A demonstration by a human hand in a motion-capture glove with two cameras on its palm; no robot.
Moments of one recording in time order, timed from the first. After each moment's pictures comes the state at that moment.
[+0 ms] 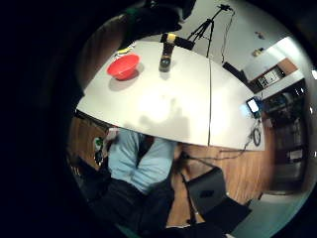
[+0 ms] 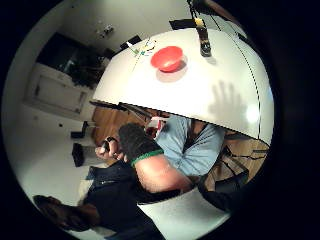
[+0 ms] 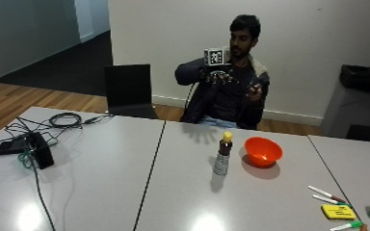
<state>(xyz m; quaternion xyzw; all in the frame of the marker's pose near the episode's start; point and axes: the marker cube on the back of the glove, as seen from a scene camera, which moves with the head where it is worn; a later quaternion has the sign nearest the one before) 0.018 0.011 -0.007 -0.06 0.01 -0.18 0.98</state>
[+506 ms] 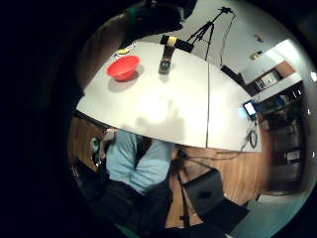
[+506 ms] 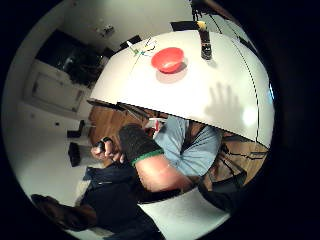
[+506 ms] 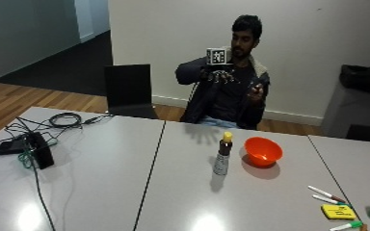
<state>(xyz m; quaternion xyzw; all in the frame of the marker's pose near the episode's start) -0.004 0.015 -0.002 0.01 0.01 -0.04 1.00</state>
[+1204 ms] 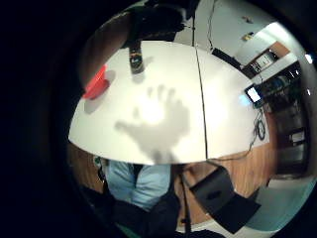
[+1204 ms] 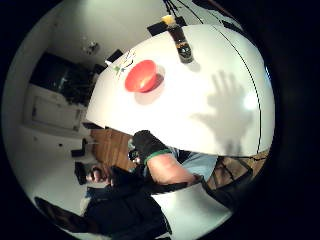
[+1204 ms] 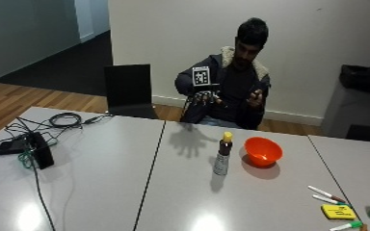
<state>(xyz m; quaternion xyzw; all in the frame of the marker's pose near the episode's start) 0.054 -0.121 0.088 -0.06 0.00 -0.23 0.97</state>
